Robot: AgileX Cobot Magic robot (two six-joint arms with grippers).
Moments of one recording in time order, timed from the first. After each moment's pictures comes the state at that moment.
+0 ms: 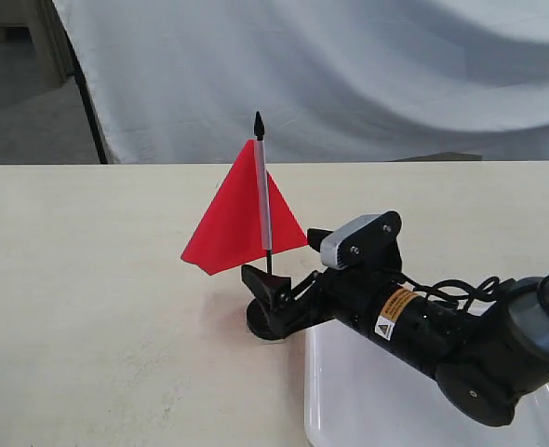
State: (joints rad) left arm -0.01 0.00 0.00 0.00 0.34 -0.04; right arm 0.49 2.02 -0.63 -0.32 -1.19 0.17
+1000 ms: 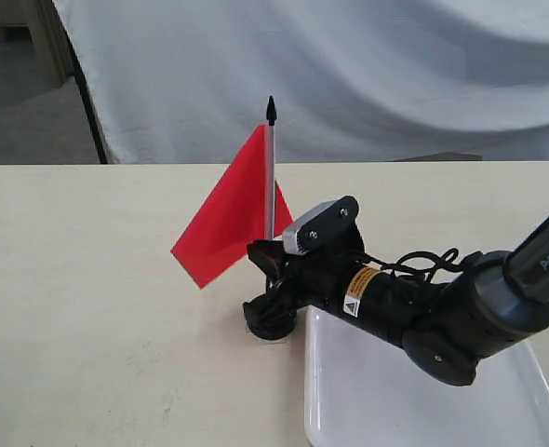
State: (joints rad) left arm -0.01 0.00 0.00 0.00 0.34 -0.04; right arm 0.52 2.04 -0.77 -0.39 -1.01 0.19
